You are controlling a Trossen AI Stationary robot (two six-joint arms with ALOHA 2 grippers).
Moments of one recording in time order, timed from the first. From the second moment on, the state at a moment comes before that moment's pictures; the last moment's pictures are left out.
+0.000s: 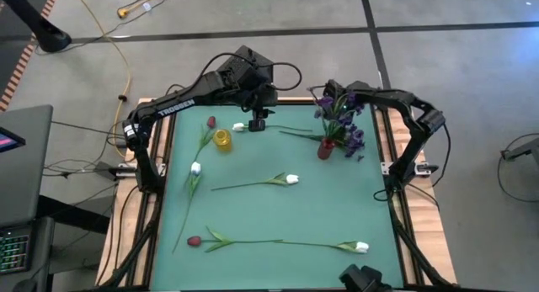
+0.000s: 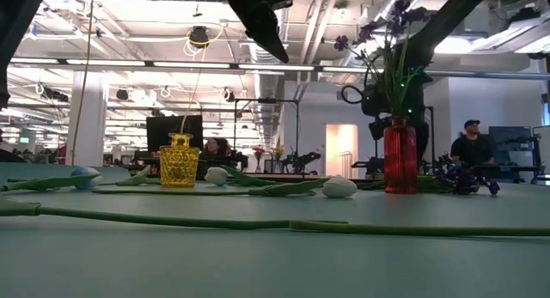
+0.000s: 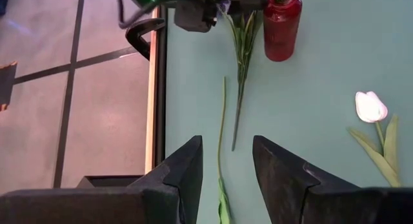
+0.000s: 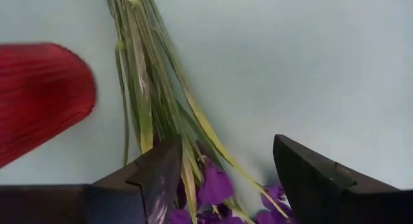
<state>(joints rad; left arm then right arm) 0.42 1.82 1.92 -0.89 0.05 0.54 -0.87 1.74 1.10 -0.92 -0.05 -0.48</state>
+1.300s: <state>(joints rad) 0.42 1.82 1.92 -0.88 0.05 0.56 -0.95 1.73 1.31 -1.11 0.00 -0.49</state>
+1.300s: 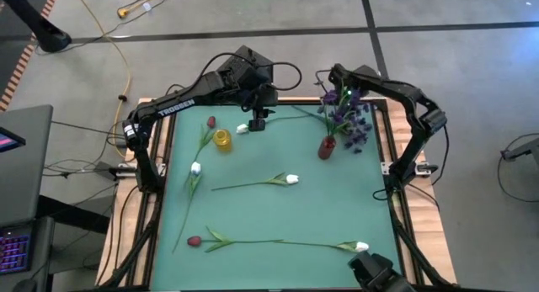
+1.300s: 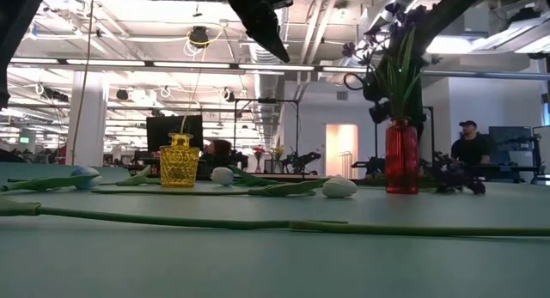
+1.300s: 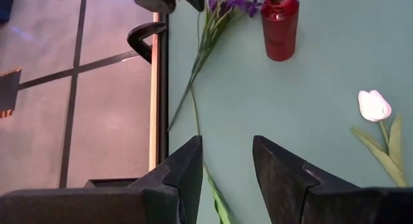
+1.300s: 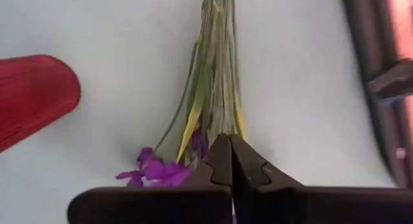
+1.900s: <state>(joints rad) 0.42 1.82 1.92 -0.88 0.05 0.56 -0.99 1.35 1.33 -1.07 0.00 -0.55</state>
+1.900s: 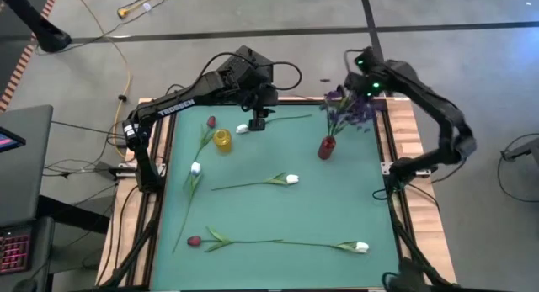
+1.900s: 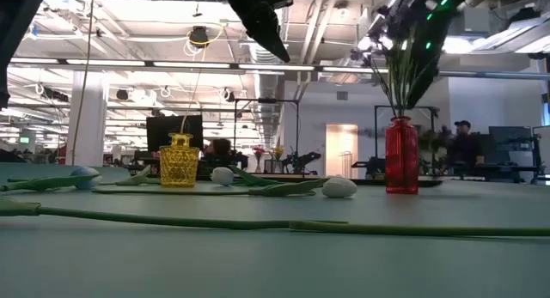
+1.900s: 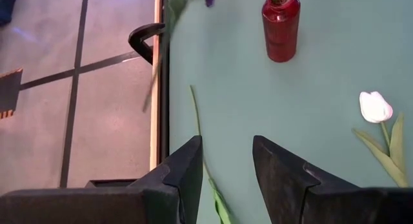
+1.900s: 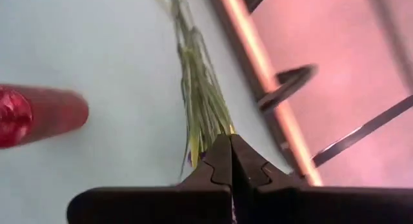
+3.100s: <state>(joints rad) 0.51 1.82 1.92 -0.99 0.09 0.44 -0.59 0.74 1.34 -0.35 0.02 -0.62</state>
